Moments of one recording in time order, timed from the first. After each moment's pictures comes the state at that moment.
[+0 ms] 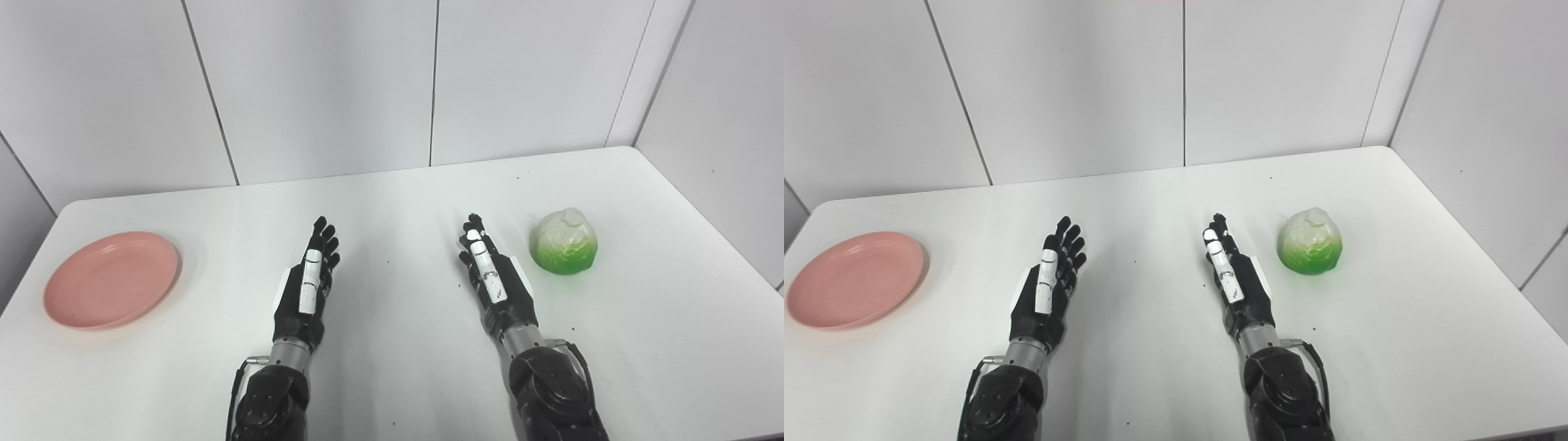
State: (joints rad) left arm -0.34 -0.12 -0.04 0.35 -0.09 -0.12 -0.11; right arm -0.26 0.02 -0.06 0.13 0.16 0.06 0.05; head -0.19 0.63
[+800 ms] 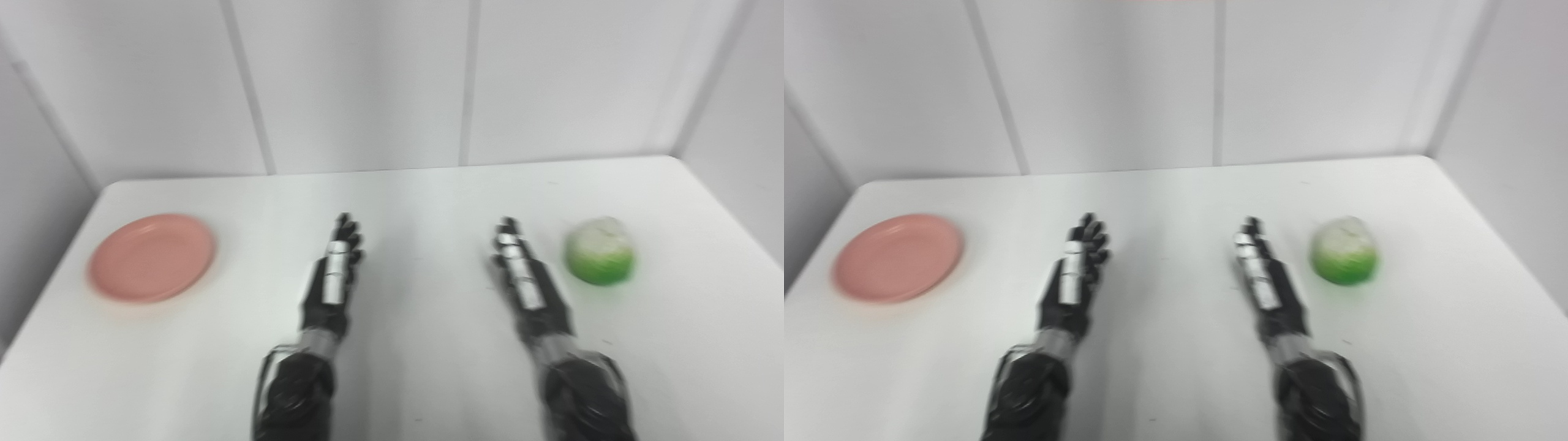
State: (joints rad) left arm -0.34 -0.13 -0.03 0.33 -0.10 -0.06 -0.08; right arm -0.24 0.00 -0.07 0.11 0.18 0.05 0.07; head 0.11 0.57
